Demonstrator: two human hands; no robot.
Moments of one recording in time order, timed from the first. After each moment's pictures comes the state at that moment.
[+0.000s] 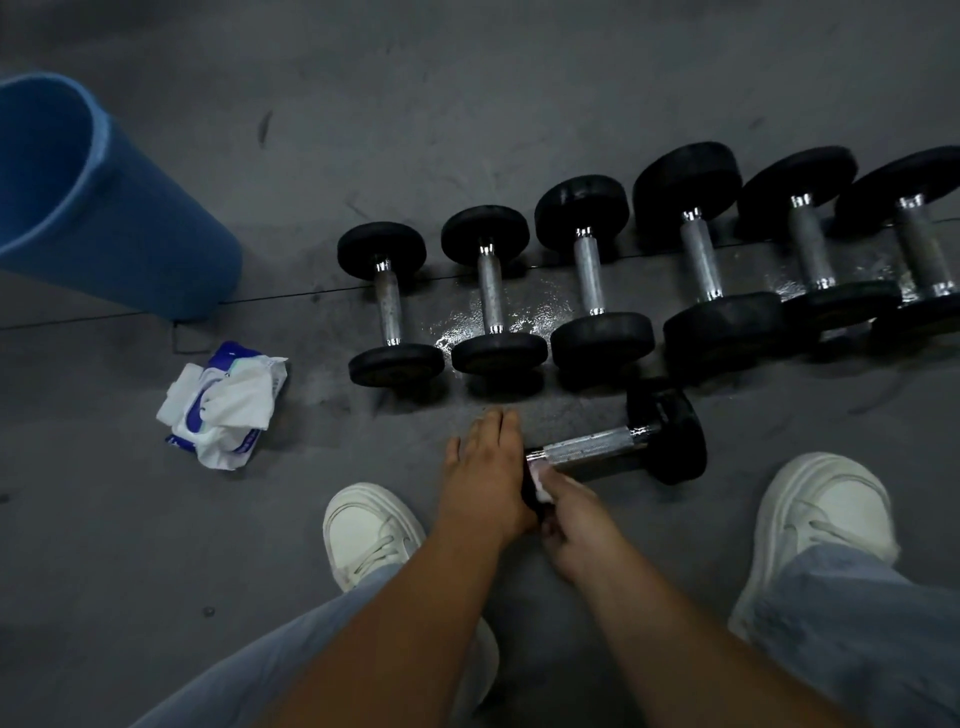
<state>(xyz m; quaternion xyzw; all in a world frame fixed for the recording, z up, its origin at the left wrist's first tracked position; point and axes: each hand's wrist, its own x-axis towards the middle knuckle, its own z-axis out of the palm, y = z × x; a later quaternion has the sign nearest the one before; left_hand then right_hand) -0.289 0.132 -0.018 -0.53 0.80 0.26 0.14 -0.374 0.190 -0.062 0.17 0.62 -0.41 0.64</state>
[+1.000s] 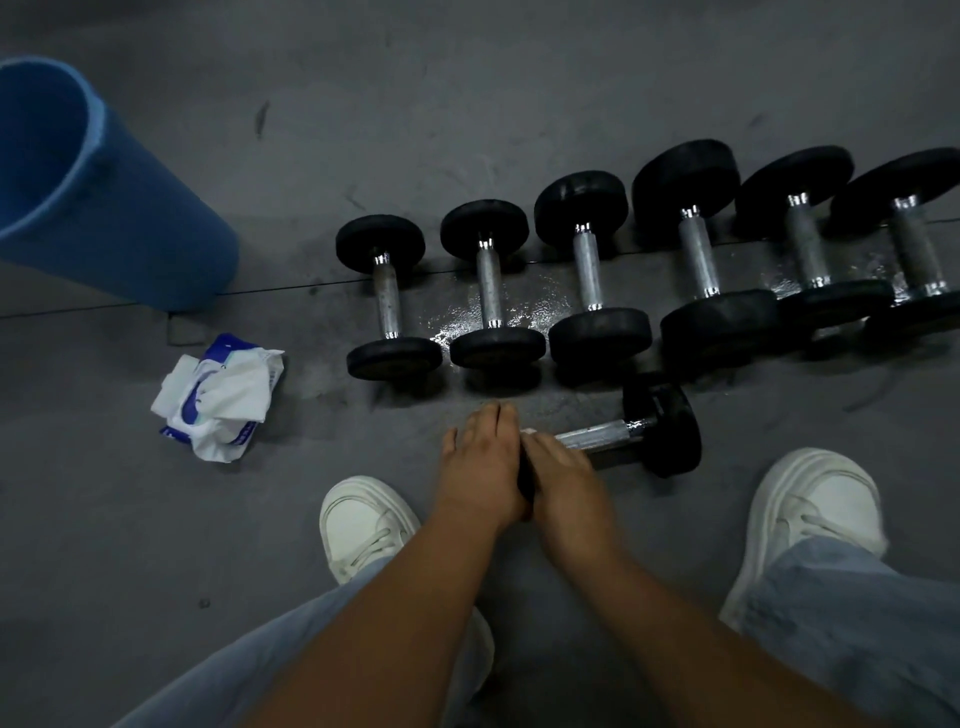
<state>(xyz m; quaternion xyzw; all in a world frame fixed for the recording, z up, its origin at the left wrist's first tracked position) -0.288 0.129 -0.022 -0.52 0.80 0.25 0.14 -0.385 0.200 -0.056 -0.54 0.74 -0.20 0.36</state>
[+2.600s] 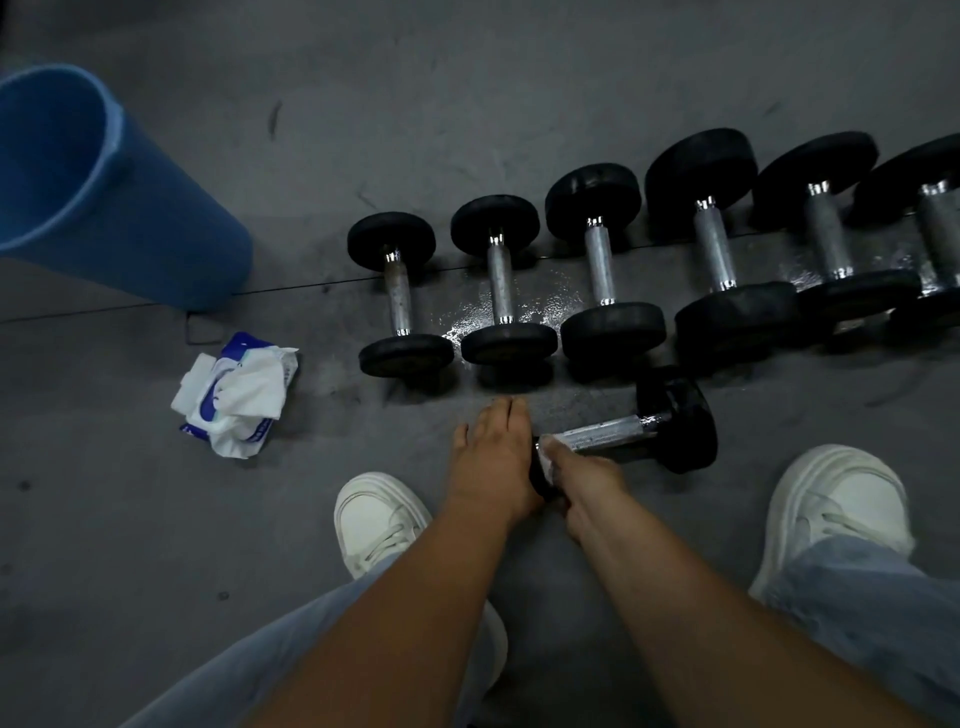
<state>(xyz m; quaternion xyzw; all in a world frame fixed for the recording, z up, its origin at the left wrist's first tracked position) -0.289 0.125 -0.021 -0.52 0.79 0.26 0.16 -0.381 0.165 -0.054 0.15 0.72 -0.40 0.56</state>
